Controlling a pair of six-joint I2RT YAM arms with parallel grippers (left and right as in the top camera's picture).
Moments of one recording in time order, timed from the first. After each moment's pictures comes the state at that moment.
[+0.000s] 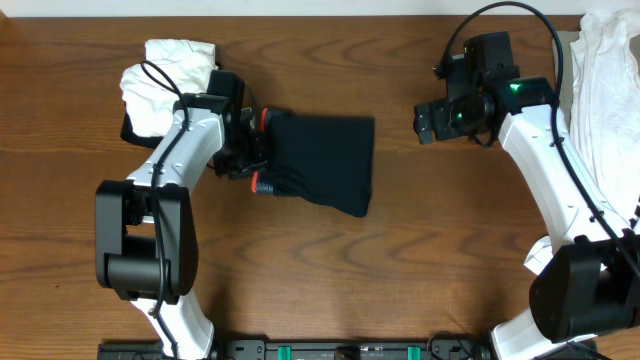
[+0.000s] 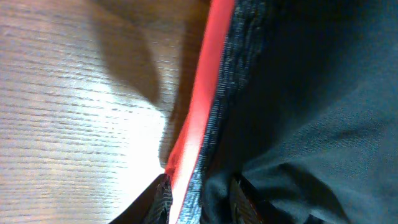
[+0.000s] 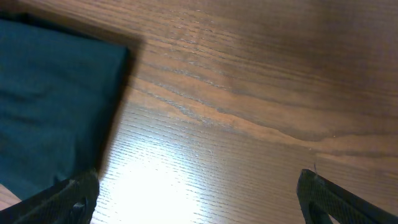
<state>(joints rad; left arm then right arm) -0.12 1.92 1.34 -0.92 0.23 -0.33 0.16 1.74 1.48 -0.89 -0.10 -0.03</state>
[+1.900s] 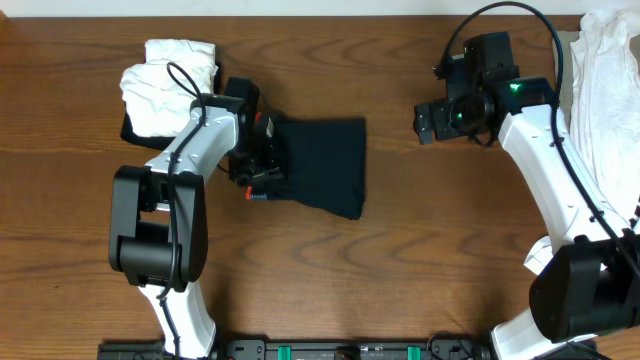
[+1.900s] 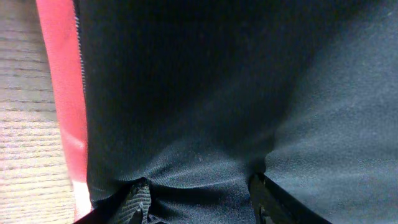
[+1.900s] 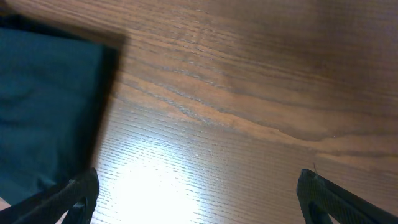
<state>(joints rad) -0.17 2.00 1.37 -0.95 0.31 -0.27 0.16 1.74 1.48 -0.89 -0.10 -0.03</state>
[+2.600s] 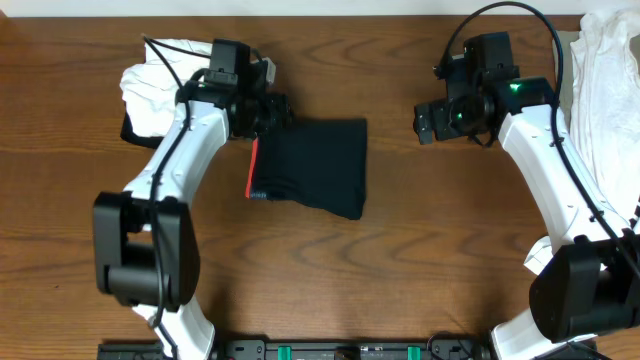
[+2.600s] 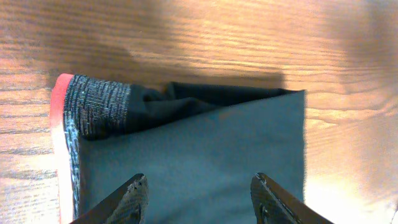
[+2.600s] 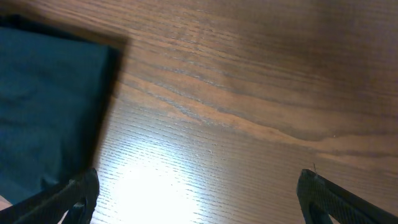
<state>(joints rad) -0.16 1.90 1.44 -0.66 0.38 -0.28 0.16 1.74 1.48 -0.89 -0.10 -0.03</state>
